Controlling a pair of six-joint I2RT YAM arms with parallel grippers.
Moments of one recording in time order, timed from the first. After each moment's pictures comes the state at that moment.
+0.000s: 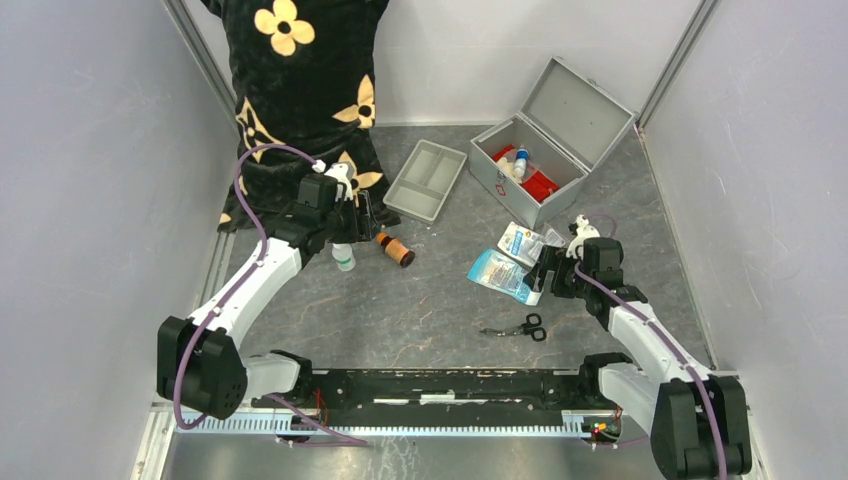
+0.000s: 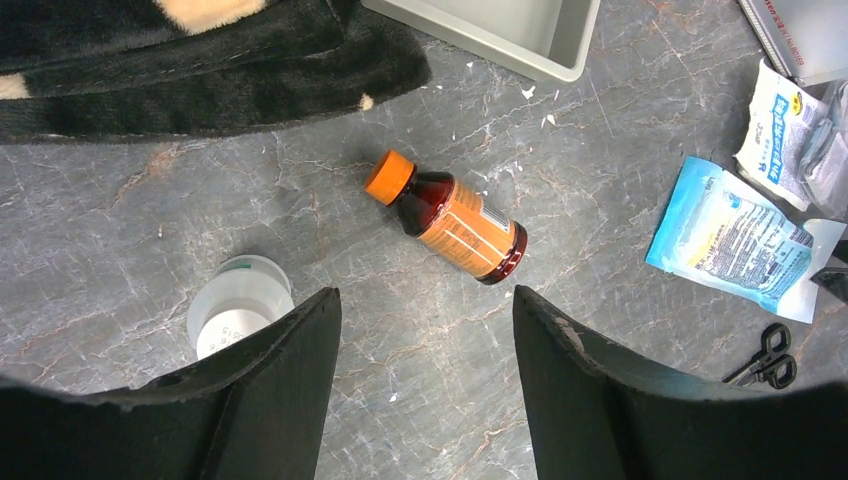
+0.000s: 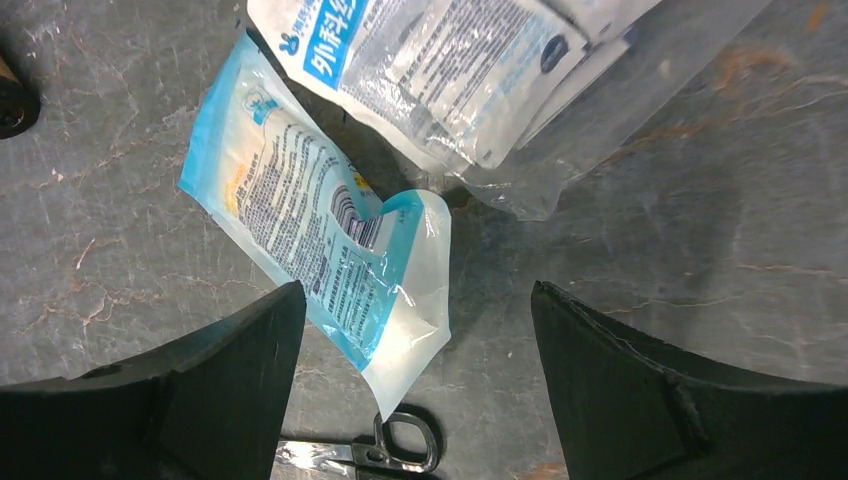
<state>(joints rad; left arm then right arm) -0.31 1.25 0.93 -0.41 0.11 -0.33 0.10 0.95 0.38 -0.20 -0.26 0.30</state>
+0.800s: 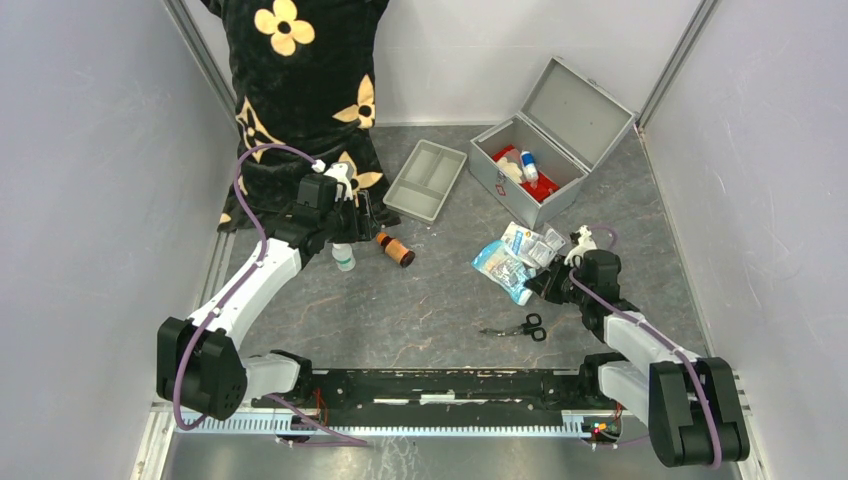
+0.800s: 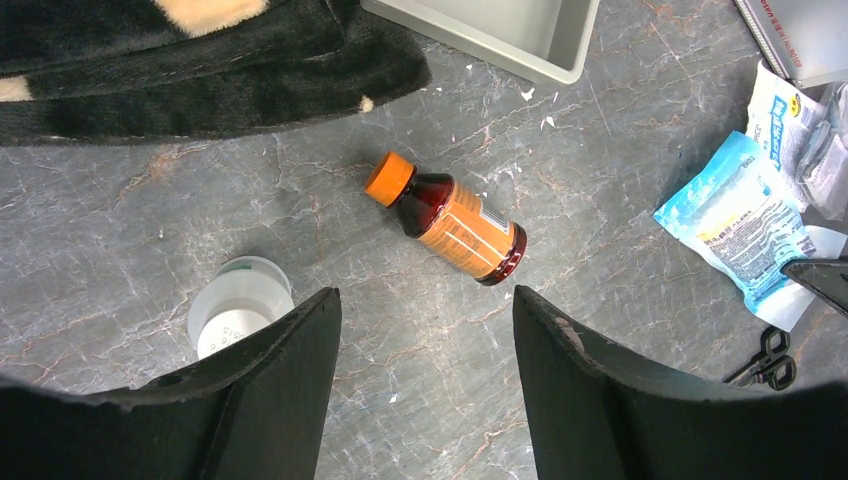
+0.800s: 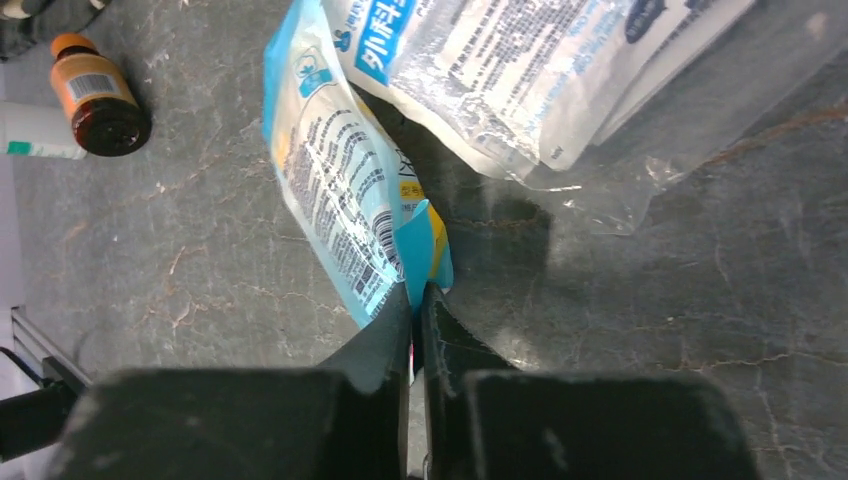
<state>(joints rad) -0.31 1.25 0.93 -0.41 0.11 -0.33 0.08 1.04 0.20 0.18 -0.42 0.49</state>
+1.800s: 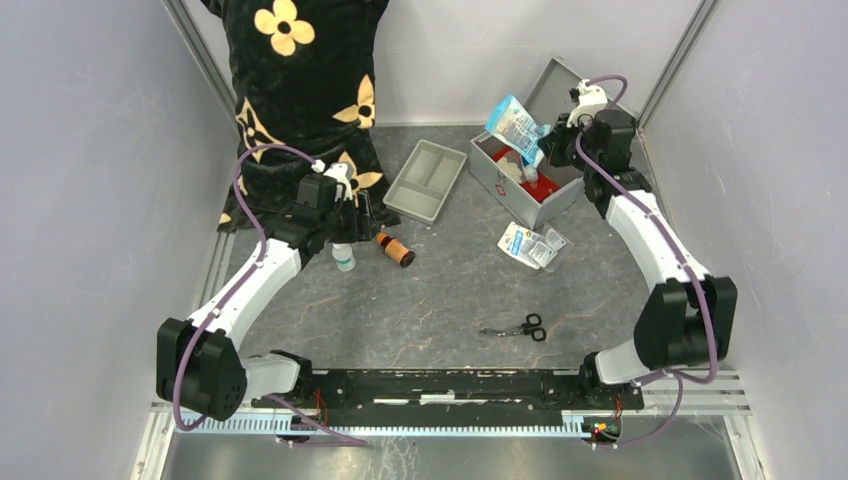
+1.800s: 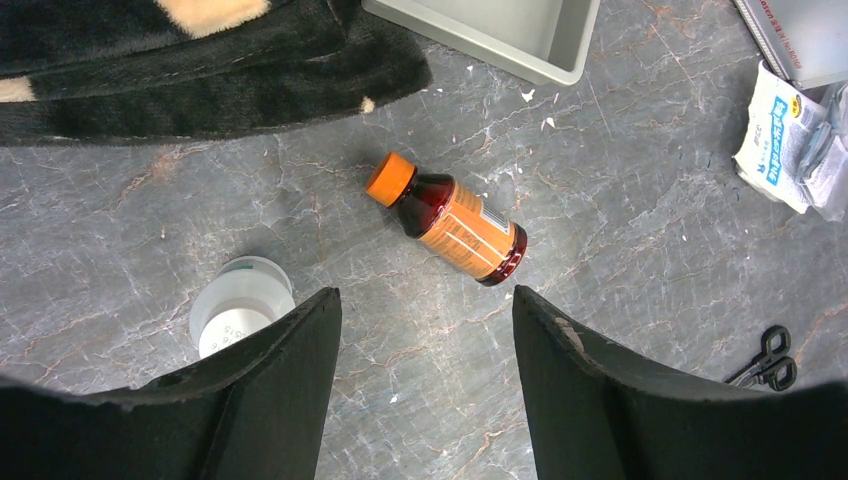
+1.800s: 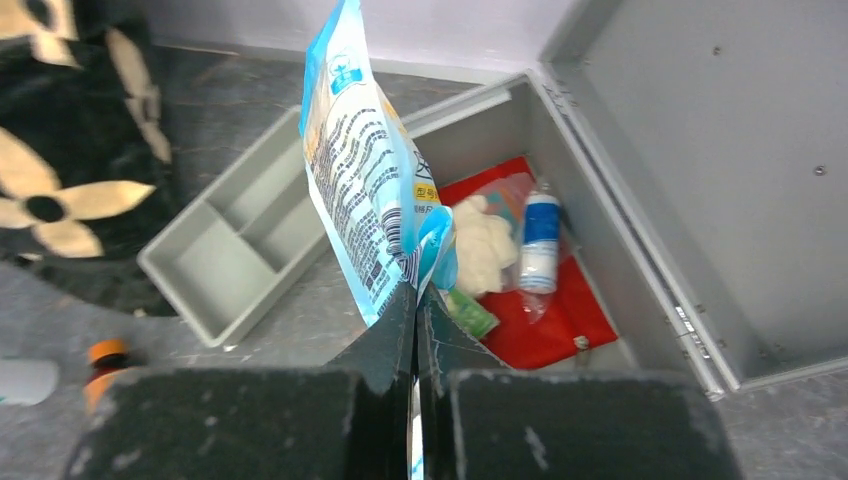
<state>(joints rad) -0.31 1.25 0.93 -0.41 0.11 -0.33 0.09 1.44 1.20 -0.03 -0.29 0.13</state>
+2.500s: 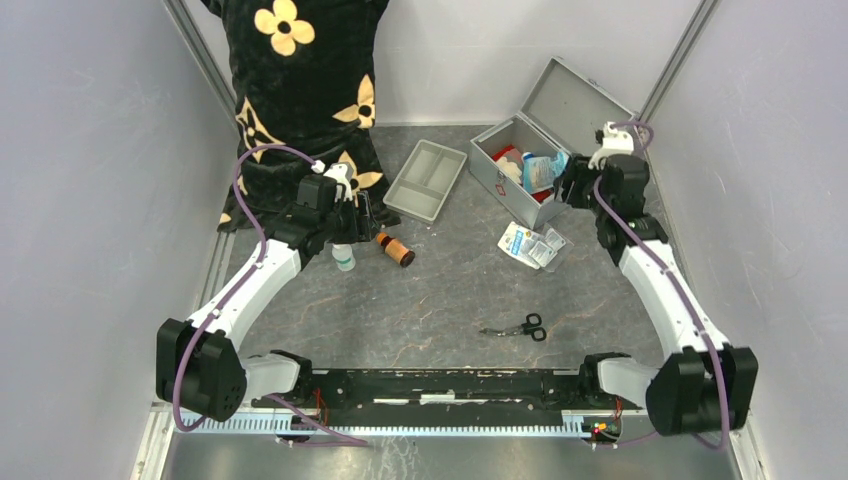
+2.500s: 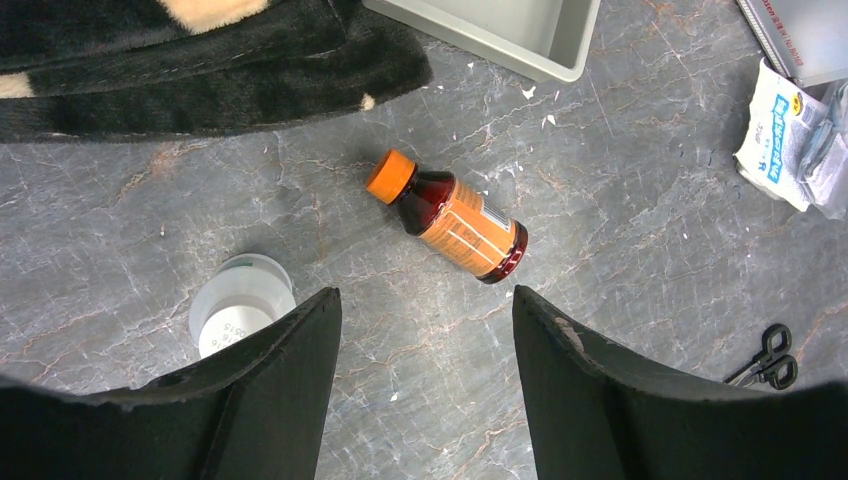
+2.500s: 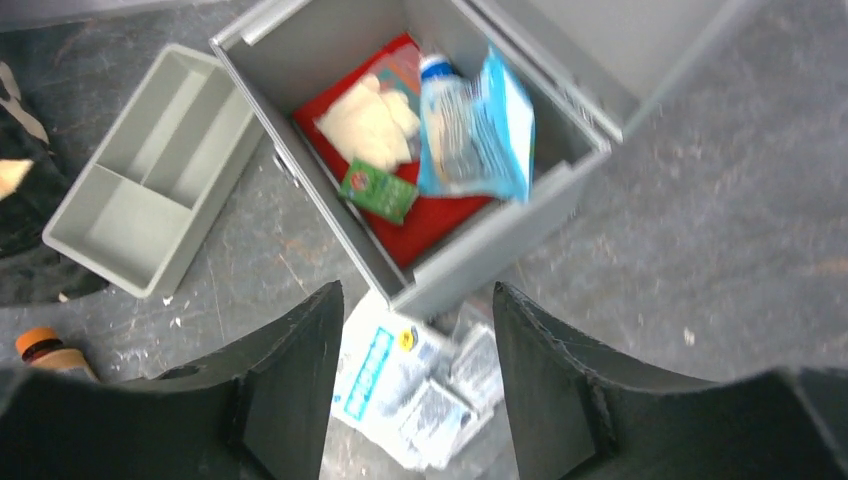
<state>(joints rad) -0.31 1.24 0.92 -0.41 0.11 -0.33 0.07 1.21 0.98 -0.17 -0.04 0.18</state>
